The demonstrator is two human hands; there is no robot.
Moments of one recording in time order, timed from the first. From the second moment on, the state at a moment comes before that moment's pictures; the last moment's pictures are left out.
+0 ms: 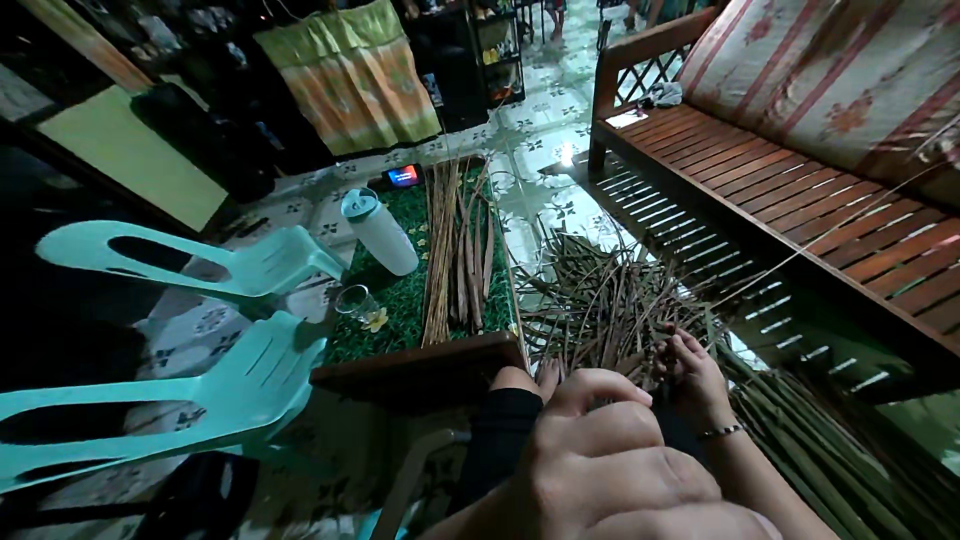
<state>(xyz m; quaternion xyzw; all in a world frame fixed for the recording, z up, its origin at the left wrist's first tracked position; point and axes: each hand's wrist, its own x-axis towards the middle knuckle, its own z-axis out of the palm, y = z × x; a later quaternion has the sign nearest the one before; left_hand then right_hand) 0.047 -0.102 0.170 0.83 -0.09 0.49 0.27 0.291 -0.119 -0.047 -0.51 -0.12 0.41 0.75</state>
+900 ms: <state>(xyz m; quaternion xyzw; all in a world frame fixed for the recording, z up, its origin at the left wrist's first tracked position) 0.039 -0.104 0.187 0.84 -0.08 0.49 0.23 0.290 -0.121 -0.045 -0.51 -0.13 0.42 0.74</state>
